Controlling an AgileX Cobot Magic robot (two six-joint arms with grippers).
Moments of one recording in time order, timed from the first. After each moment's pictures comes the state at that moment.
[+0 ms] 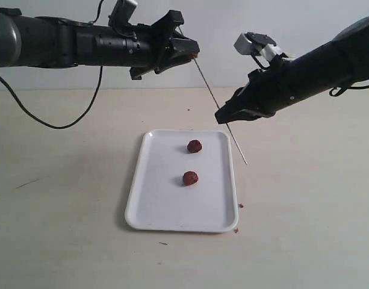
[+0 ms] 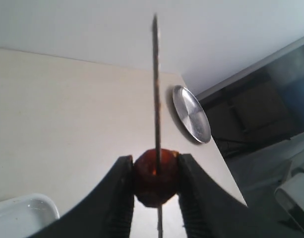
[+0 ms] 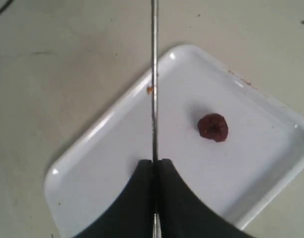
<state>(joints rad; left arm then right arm) -0.39 2.15 -1.64 -1.66 0.67 0.94 0.03 1.92 -1.27 1.10 0.83 -1.23</state>
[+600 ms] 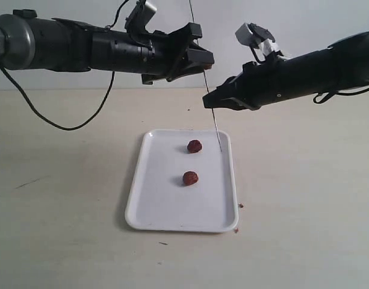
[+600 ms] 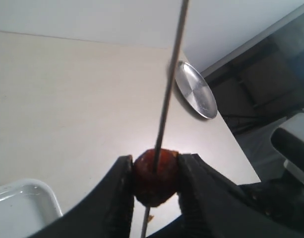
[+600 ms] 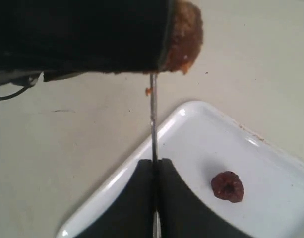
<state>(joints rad) -0.45 2.15 -1.64 -1.57 0.65 0.94 0.03 1.99 -1.27 1.42 0.82 -1.44</state>
